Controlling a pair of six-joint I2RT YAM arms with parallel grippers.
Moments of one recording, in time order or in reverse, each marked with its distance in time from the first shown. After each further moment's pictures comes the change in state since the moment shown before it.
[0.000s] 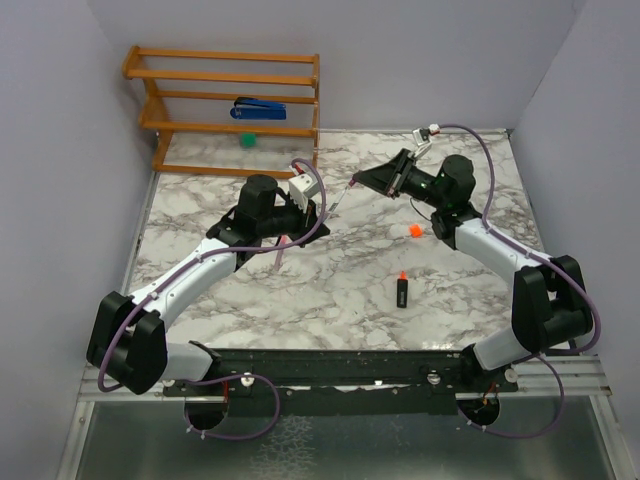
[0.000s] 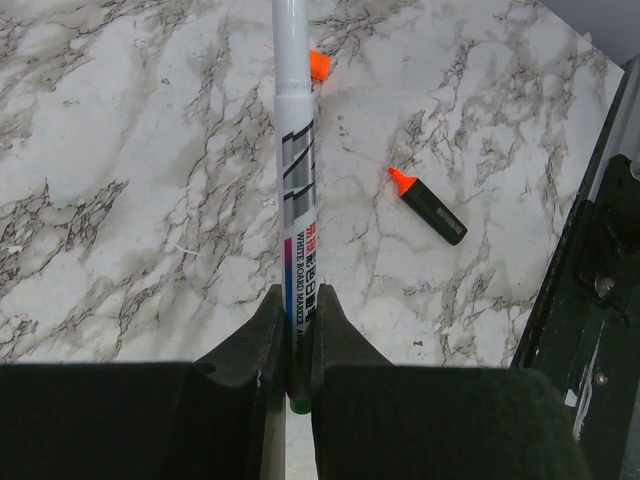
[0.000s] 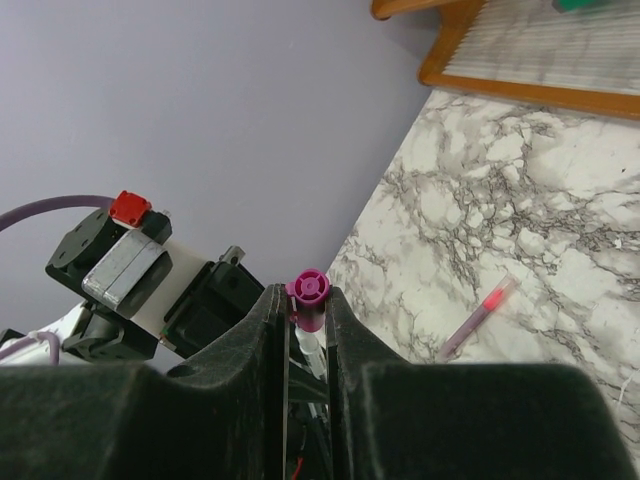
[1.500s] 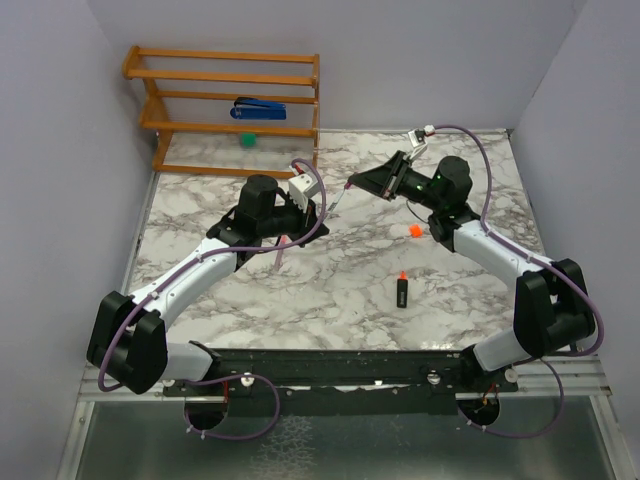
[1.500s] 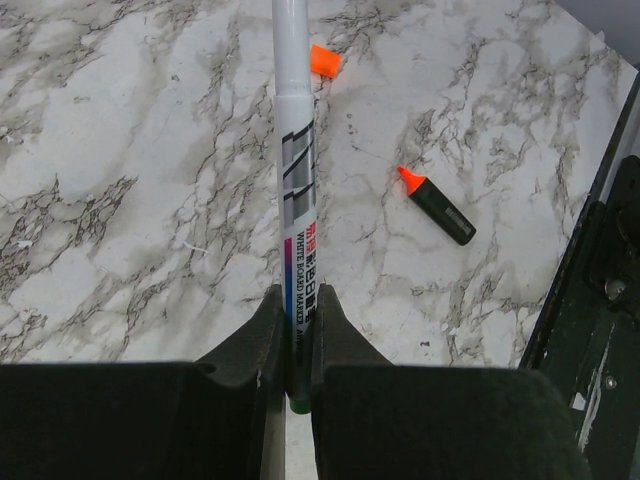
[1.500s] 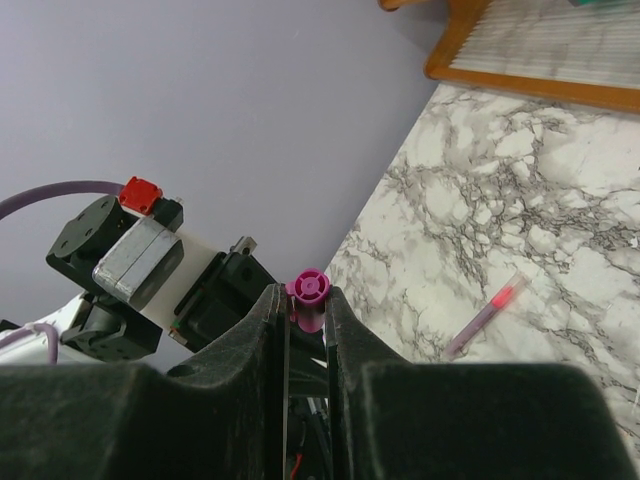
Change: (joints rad) left arm 0.000 0.002 0.000 -0.004 -0.018 0.006; right arm 0.036 -0.023 0.000 -0.035 0.026 -0.029
